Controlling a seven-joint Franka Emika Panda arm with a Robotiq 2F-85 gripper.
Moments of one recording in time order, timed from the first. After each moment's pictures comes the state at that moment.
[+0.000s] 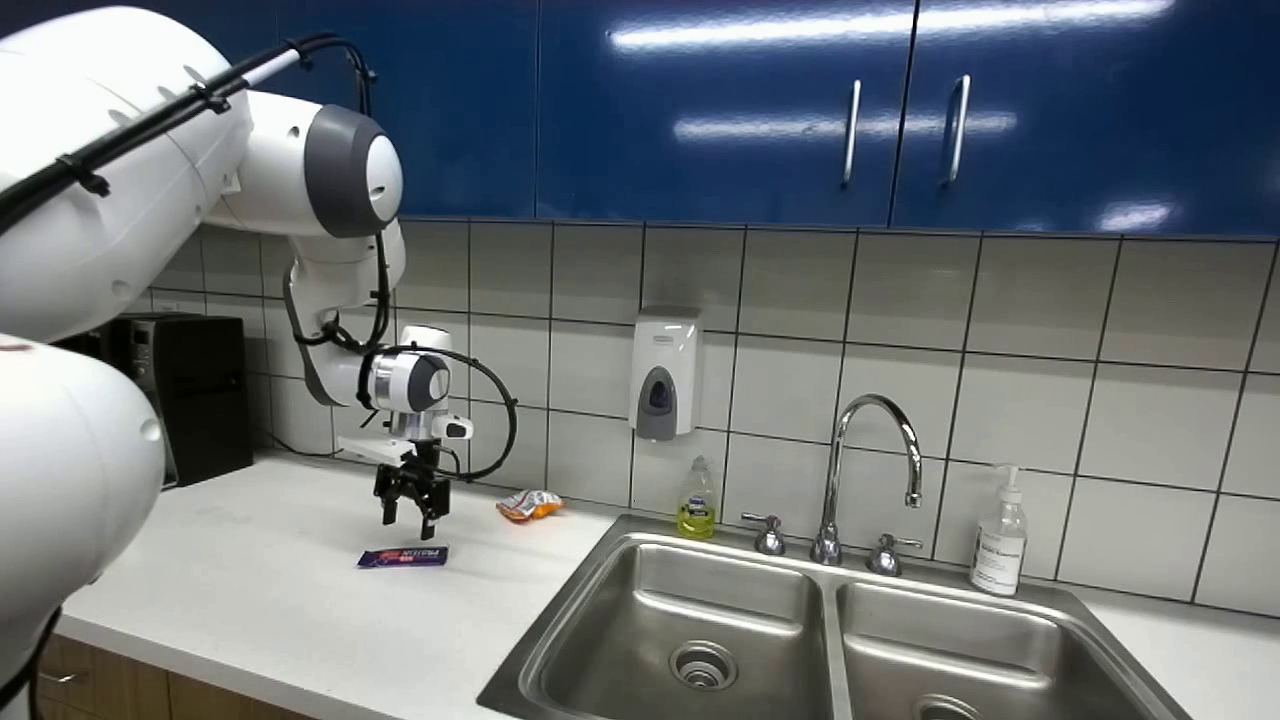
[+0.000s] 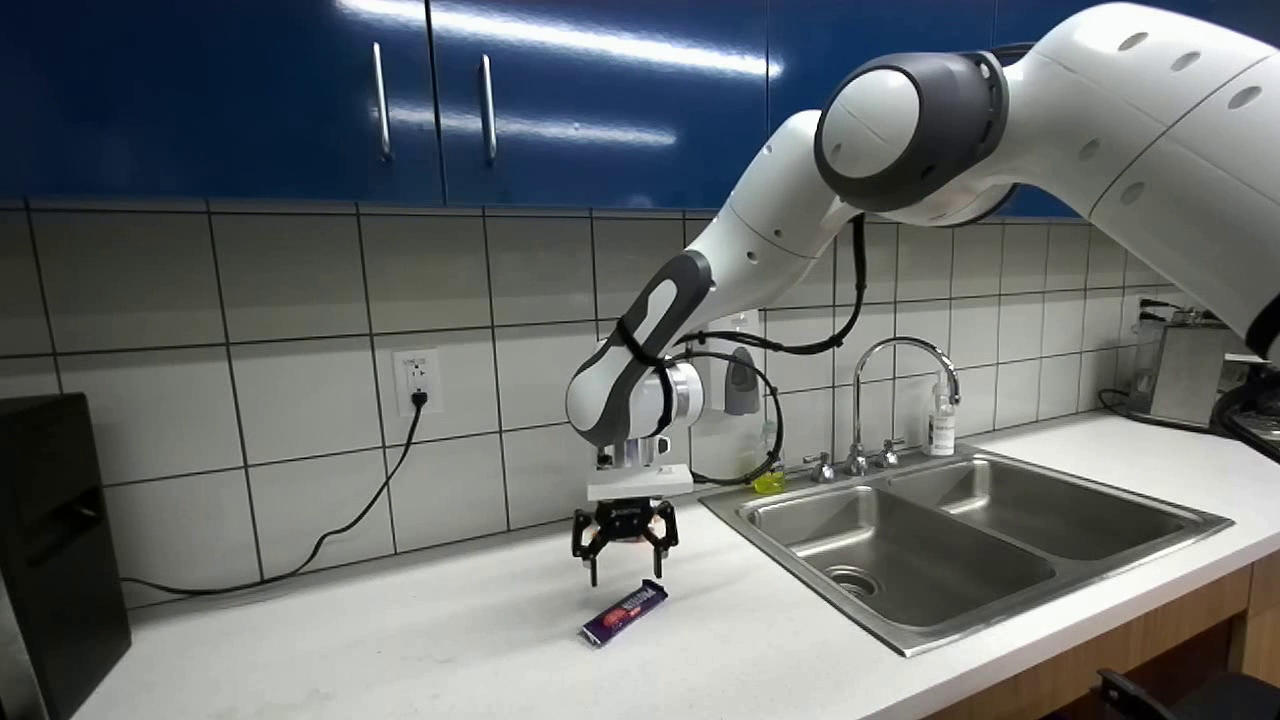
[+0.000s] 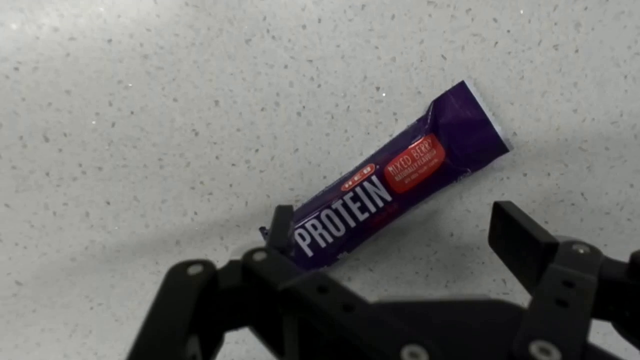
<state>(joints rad) 0.28 0.79 0.07 -1.64 0.04 2.36 0.44</state>
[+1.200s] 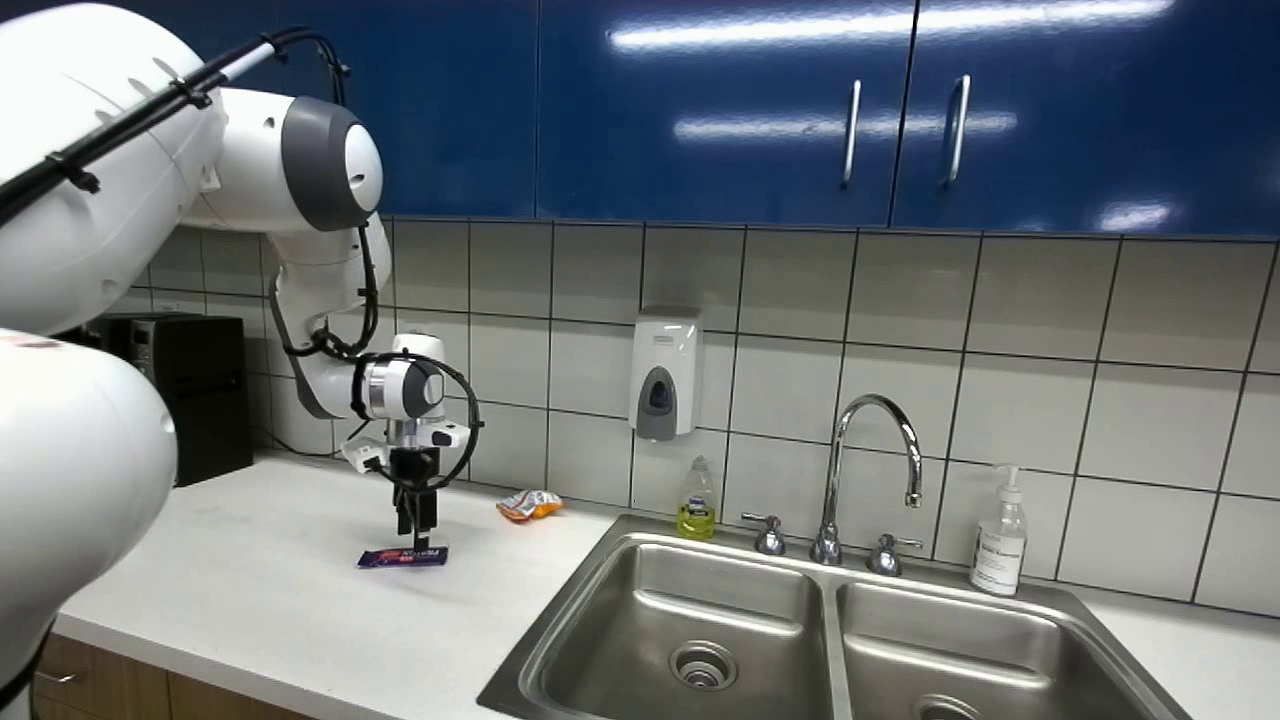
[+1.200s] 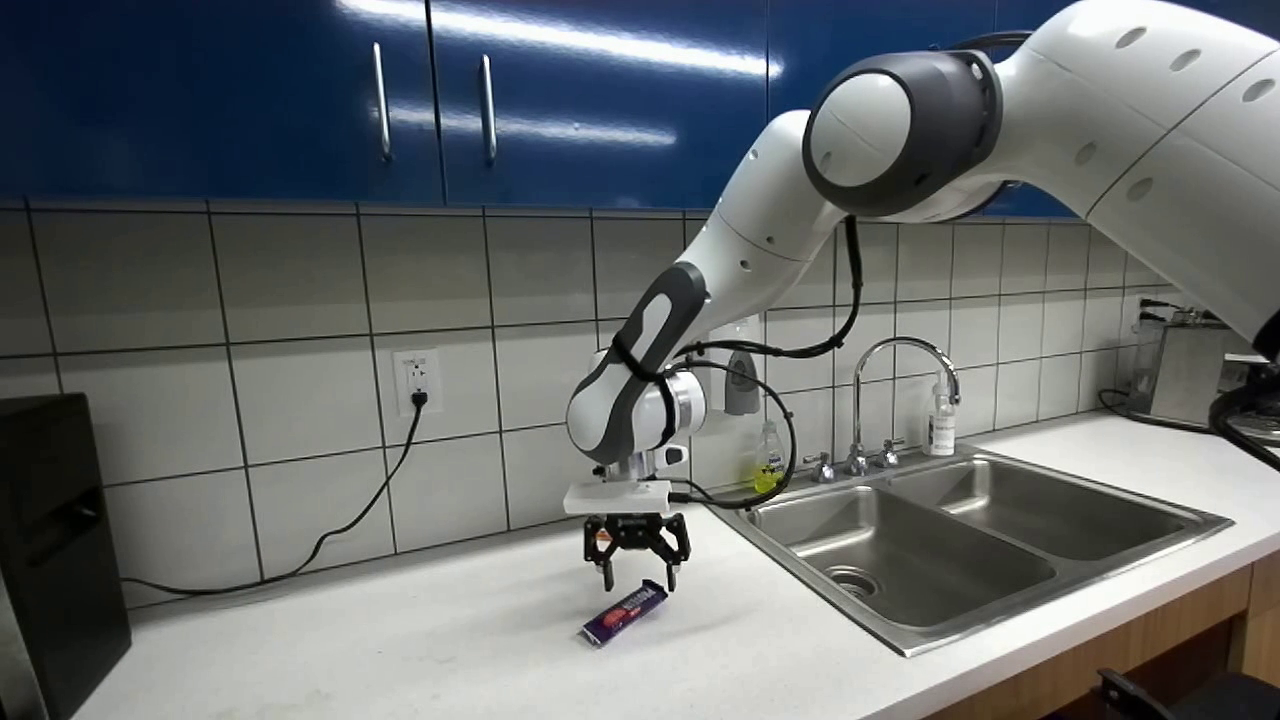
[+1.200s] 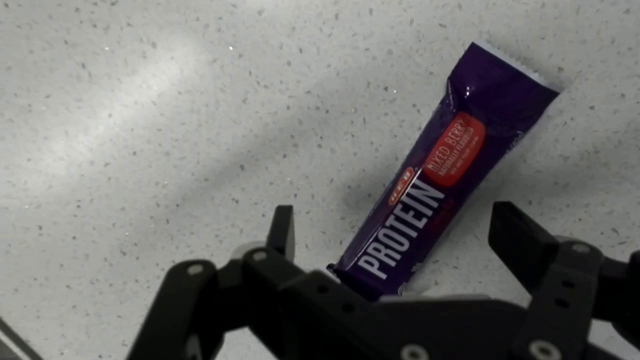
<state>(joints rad) 0.37 0.79 -0.04 -1.68 0.03 2.37 0.88</state>
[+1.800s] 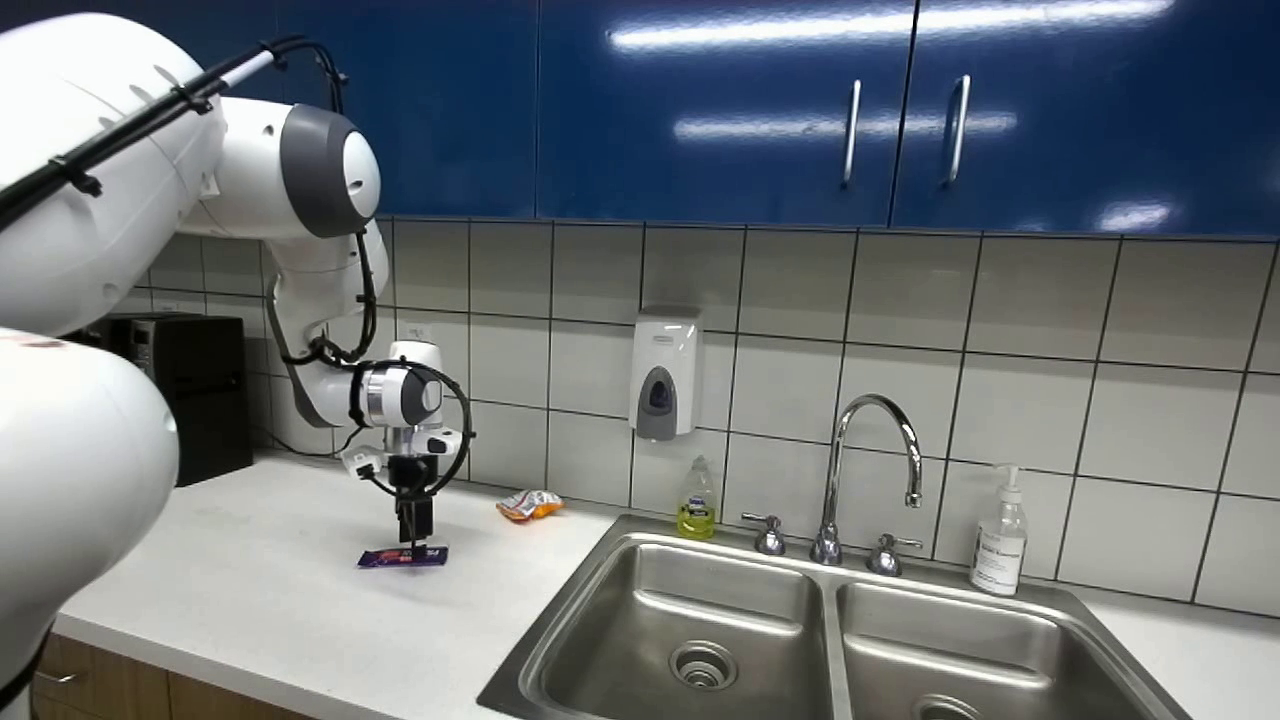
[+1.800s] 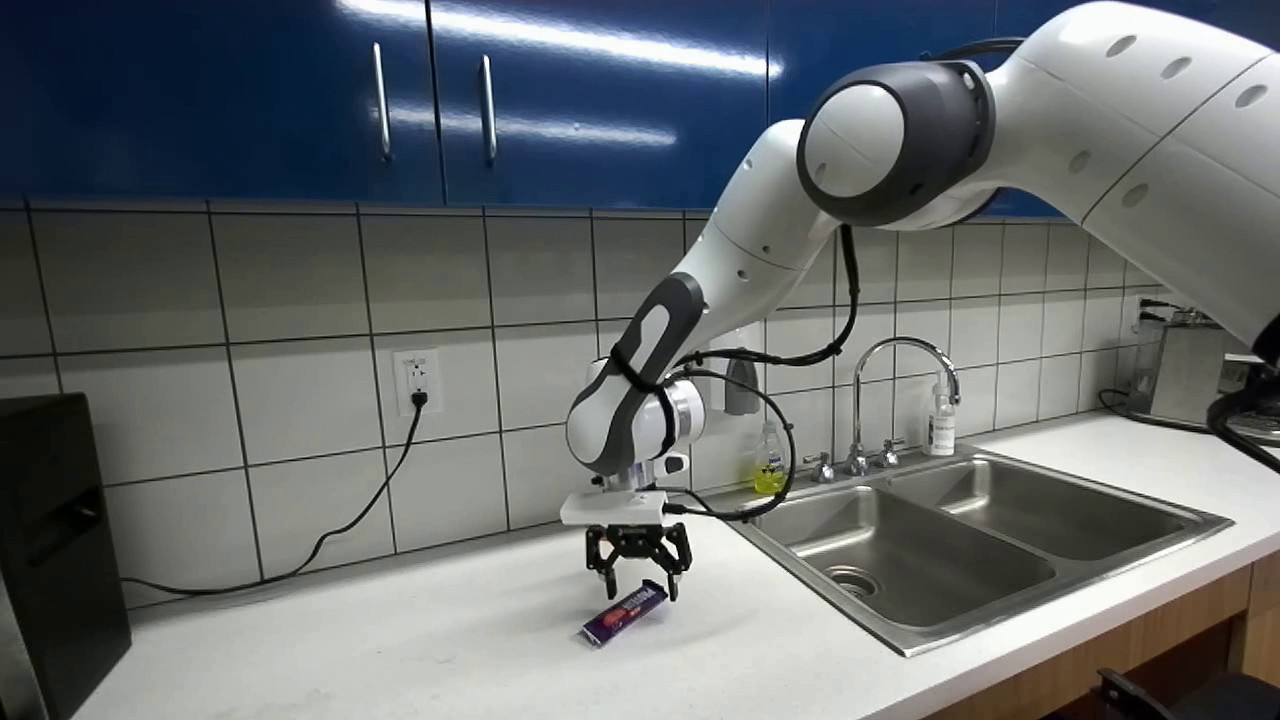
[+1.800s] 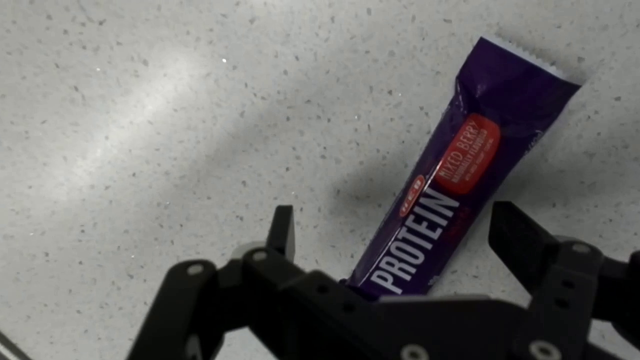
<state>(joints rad) 0.39 0.81 -0.05 -1.67 0.02 2.38 0.96</state>
